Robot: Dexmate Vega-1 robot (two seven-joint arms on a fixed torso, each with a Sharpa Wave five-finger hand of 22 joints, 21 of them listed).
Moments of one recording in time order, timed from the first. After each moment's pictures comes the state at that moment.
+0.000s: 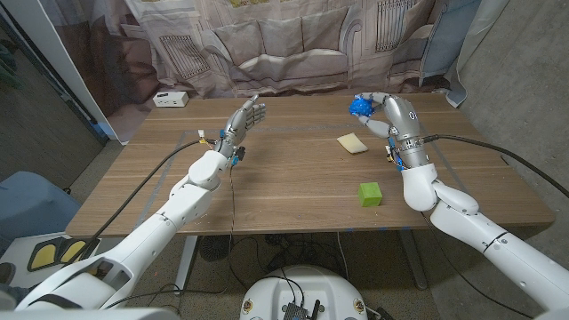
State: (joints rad) left arm 0.80 0.51 0.45 -1.40 -0.44 -0.31 0.07; left_hand 0.16 -0.01 0.37 -0.10 0.18 0.39 0.12 0.19 0.18 0.41 0.07 0.22 0.20 0.36 0.09 0.19 0.18 0.30 0.12 0.20 0.18; right arm -1.02 -0.74 -0.40 -1.74 -0.57 0.24 -0.78; right_hand 1.17 0.03 0.27 -0.13 0.21 0.90 -0.01 0.23 0.25 0.88 0.04 0.24 0.27 0.96 -0.06 0.30 0.35 1.10 -0.15 0.41 0.18
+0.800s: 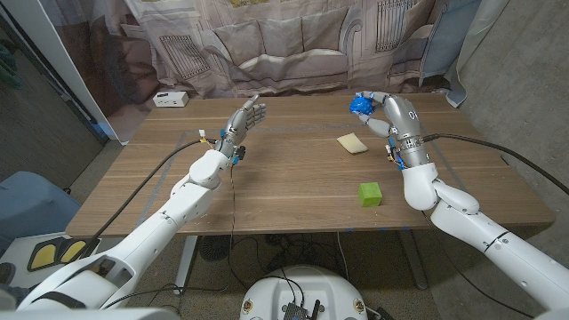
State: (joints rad) left arm 0.79 0.50 0.45 -1.38 -0.44 -0.31 0.07; left_hand 0.16 -0.01 0.37 -0.10 0.18 0.39 0.12 0.19 0.18 0.41 0.07 0.22 0.20 0.36 0.09 0.19 0.18 0.30 0.12 0.20 0.18; right arm -1.02 -0.75 -0.40 -1.75 -0.57 0.21 -0.77; right_hand 1.15 0.05 0.26 -0.12 0.21 0.85 0.01 0.20 0.24 0.83 0.05 0.21 0.25 0.92 -0.10 0.26 0.35 1.03 -0.12 0.39 0.18
